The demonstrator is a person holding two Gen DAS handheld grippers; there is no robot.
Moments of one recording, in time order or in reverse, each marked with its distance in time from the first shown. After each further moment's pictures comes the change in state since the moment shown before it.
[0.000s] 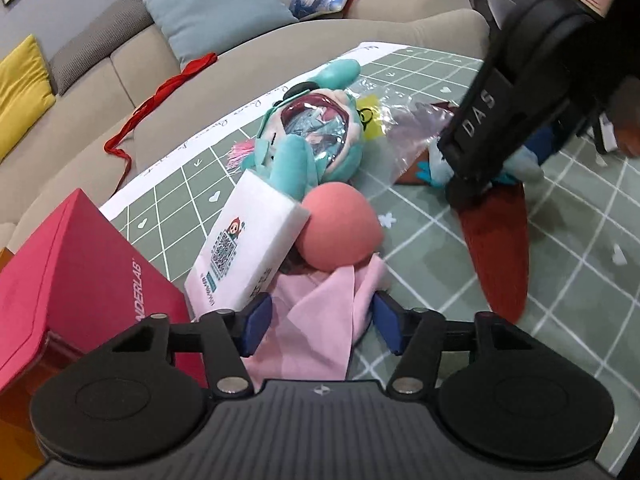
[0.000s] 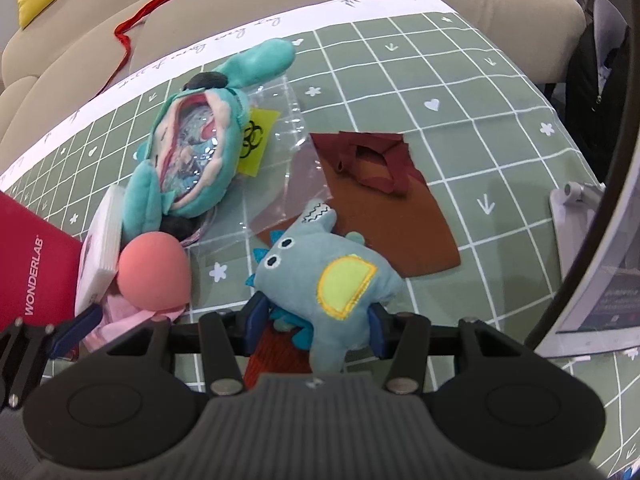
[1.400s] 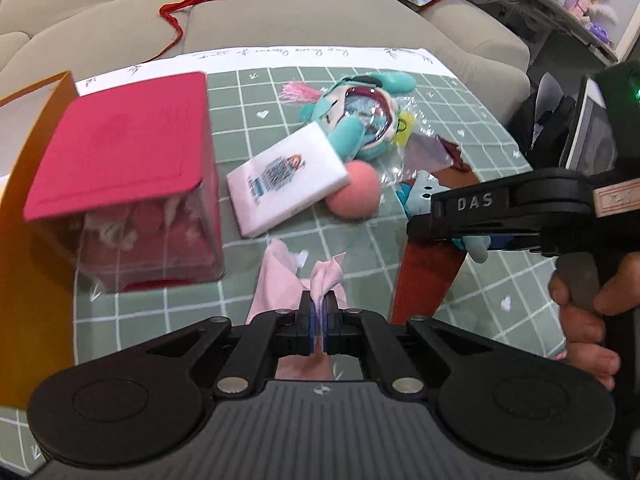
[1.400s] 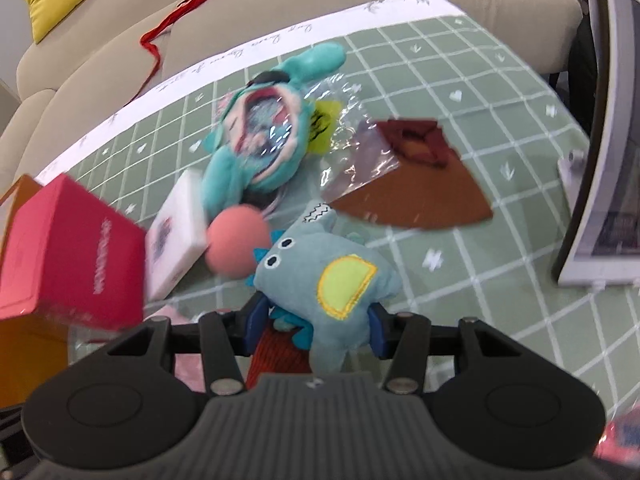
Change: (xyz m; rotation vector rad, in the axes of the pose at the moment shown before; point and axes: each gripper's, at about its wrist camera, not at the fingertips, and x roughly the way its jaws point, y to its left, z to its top) left arm -0.087 0.063 -0.010 -0.464 0.198 -0.189; right arm -0.043 0.039 -0.035 0.058 -0.010 0.062
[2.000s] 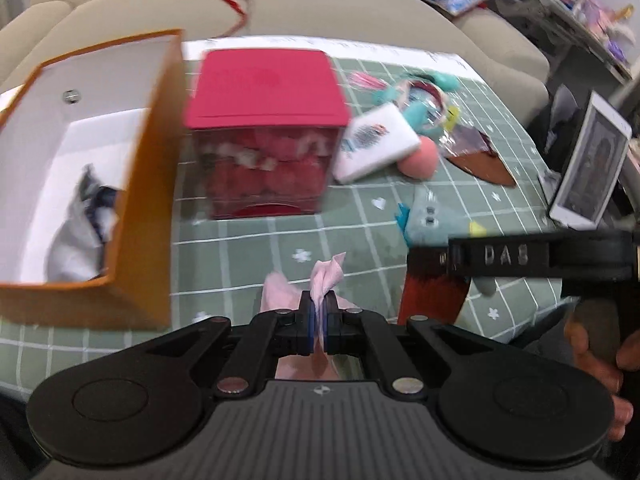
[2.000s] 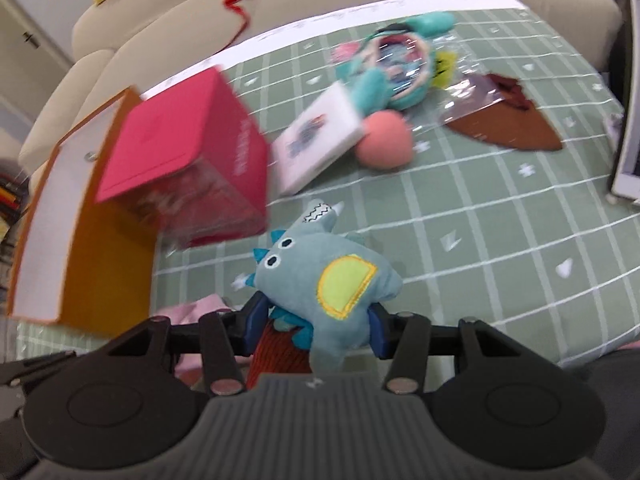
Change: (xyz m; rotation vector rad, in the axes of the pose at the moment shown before) left arm -0.072 0.072 -0.050 -0.090 0.002 0.027; right arm -0.041 0.086 -0.080 -0.095 0.047 0.102
